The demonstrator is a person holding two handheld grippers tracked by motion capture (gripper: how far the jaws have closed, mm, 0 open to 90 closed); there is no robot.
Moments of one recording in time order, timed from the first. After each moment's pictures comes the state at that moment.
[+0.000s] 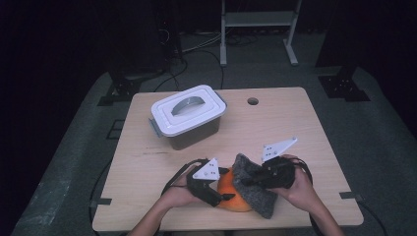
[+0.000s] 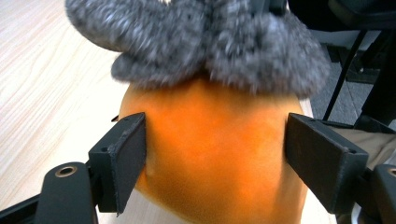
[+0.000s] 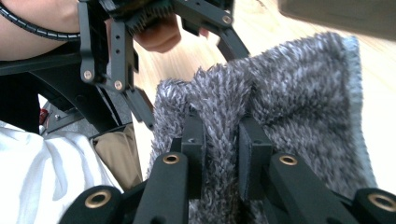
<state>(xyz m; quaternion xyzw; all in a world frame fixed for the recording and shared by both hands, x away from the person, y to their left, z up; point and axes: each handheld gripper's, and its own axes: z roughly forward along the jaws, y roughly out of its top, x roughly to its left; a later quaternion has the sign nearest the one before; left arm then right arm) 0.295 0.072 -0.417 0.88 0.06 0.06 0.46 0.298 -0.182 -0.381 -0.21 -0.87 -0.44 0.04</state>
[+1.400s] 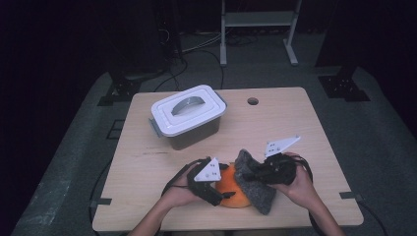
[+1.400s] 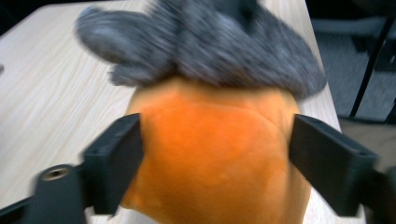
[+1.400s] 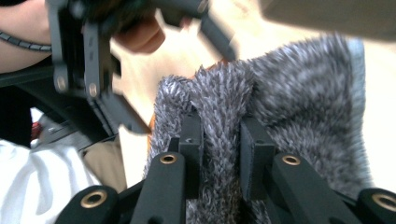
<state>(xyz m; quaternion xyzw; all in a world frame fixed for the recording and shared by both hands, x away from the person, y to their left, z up) 0.298 0.071 -0.411 0.88 0.07 0.10 0.47 0.309 -0.188 -0.390 -0.23 -0.86 -0.45 0.03</state>
